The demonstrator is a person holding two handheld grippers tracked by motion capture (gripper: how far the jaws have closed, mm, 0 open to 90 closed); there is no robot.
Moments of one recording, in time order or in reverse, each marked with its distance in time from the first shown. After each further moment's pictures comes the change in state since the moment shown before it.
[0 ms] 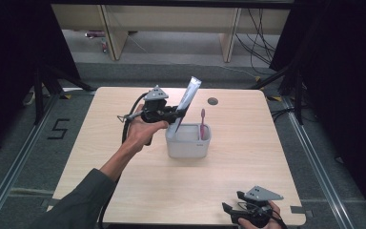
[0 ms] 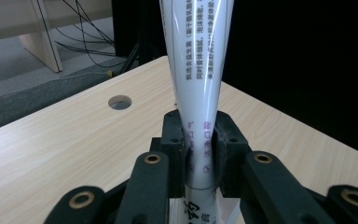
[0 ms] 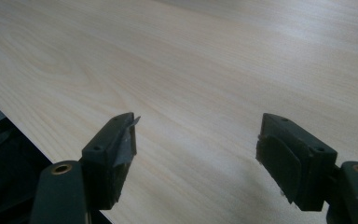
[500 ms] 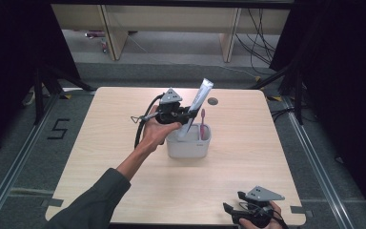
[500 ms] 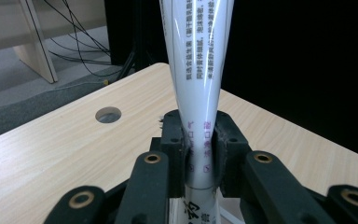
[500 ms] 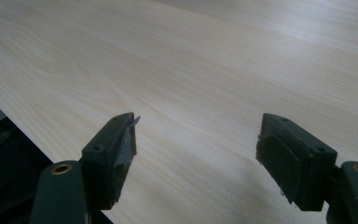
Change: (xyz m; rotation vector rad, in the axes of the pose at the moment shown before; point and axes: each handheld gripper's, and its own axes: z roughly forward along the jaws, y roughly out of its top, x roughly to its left) left arm -0.007 -0.007 0.036 -0.026 -0.005 0.032; right arm -0.001 -0.001 0.000 0.005 0.023 0.014
